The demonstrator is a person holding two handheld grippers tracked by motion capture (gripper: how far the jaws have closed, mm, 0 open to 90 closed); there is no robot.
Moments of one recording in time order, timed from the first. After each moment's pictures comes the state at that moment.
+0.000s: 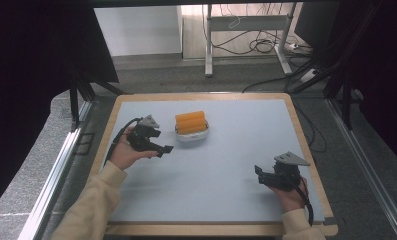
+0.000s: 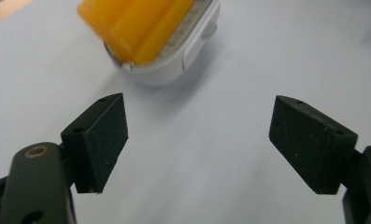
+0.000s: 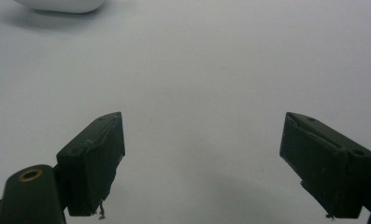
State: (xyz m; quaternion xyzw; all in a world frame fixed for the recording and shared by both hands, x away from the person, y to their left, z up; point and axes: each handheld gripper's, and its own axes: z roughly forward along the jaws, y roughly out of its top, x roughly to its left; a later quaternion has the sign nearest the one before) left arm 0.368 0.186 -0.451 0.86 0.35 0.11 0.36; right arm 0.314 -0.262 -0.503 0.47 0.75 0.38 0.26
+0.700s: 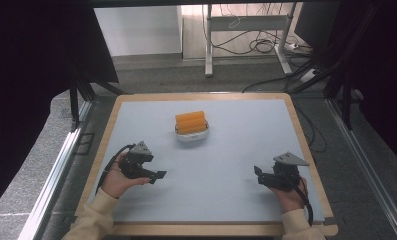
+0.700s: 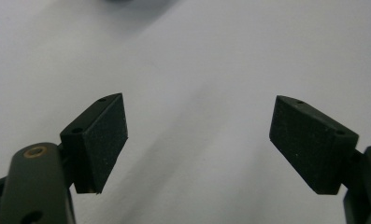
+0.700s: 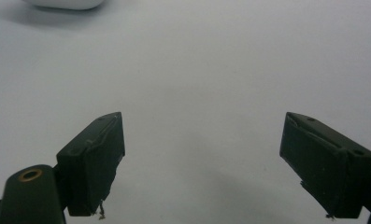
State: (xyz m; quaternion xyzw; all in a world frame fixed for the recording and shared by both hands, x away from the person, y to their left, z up) left arm 0.315 0.197 -0.489 0.86 0.36 0.09 0.34; right arm 0.313 -0.261 -0.504 0.47 0.76 0.38 0.26
